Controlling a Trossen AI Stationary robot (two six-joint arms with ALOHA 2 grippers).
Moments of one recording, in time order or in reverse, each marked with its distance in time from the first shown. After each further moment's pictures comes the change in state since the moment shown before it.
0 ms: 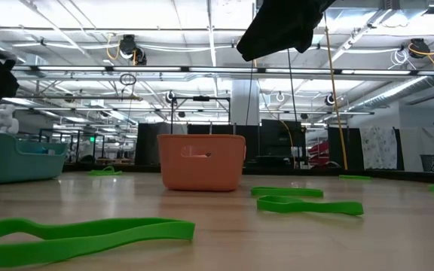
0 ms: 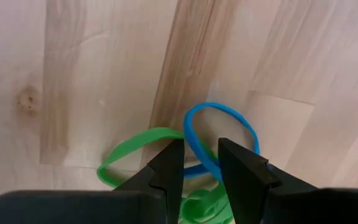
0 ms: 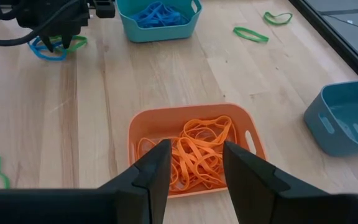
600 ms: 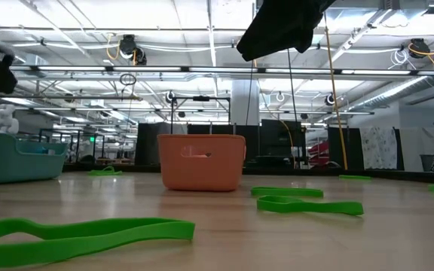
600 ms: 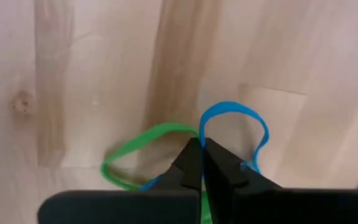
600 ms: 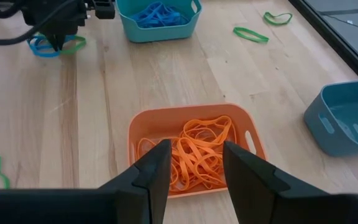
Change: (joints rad) left arm 0.000 -0.015 -0.001 -0.002 0.012 0.051; right arm 0.000 0.000 0.000 0.000 0.000 0.000
